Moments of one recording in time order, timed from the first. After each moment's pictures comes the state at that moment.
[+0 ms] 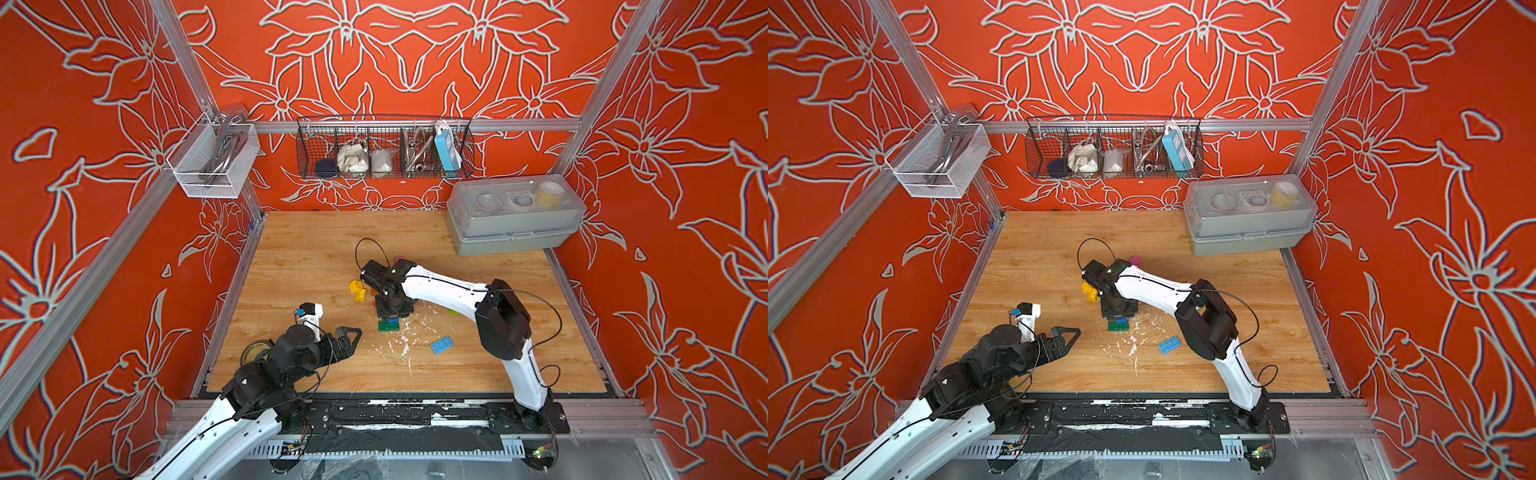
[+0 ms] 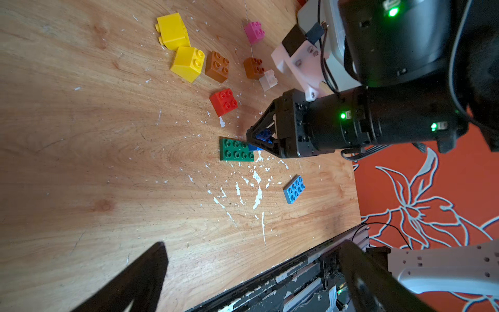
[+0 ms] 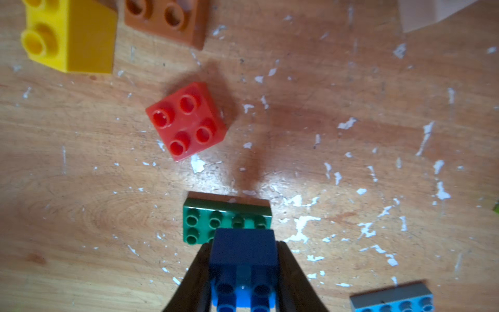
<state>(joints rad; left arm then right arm) -0.67 0.35 0.49 -0.71 0.00 -0.98 0.97 2.14 1.77 -1.10 0.05 0.77</state>
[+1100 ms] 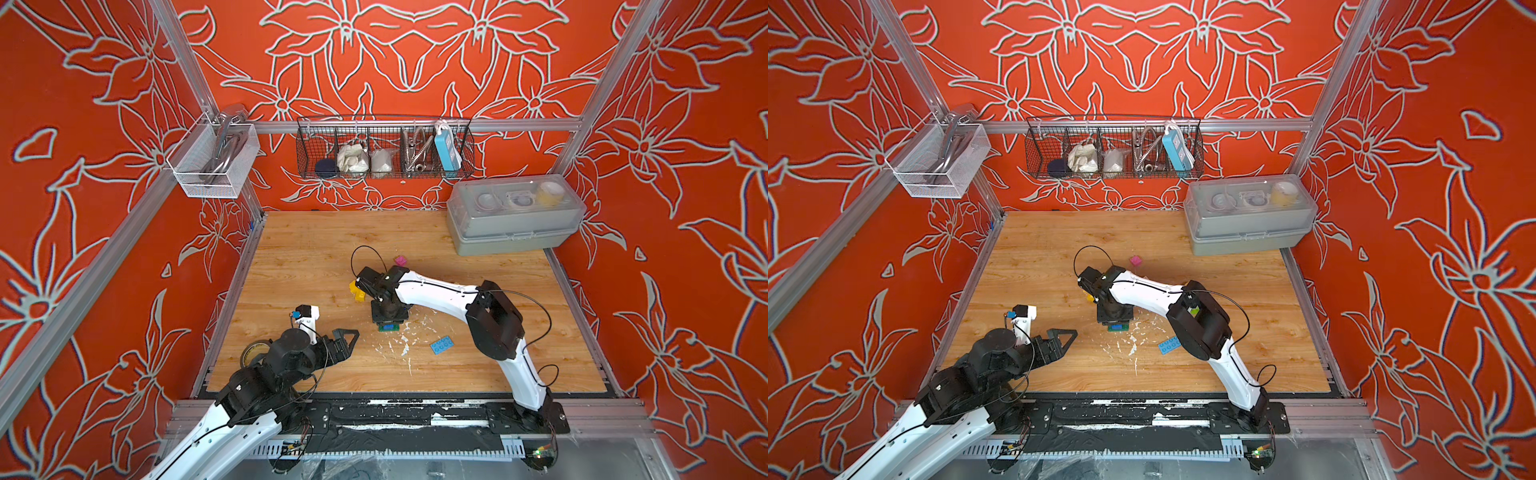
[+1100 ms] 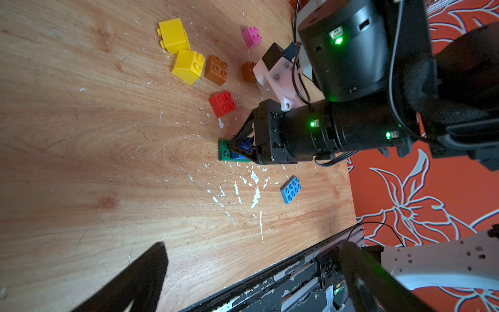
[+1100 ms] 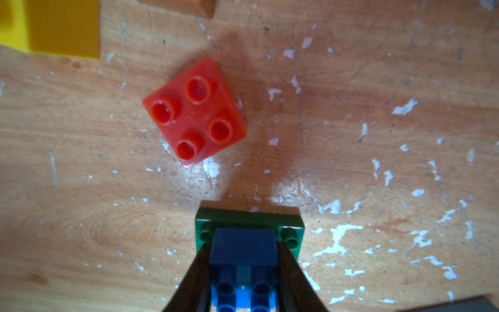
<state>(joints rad) -0.67 0.30 0.49 -0.74 0.00 -0.98 0.99 2.17 1.74 -1.05 0.02 0.85</state>
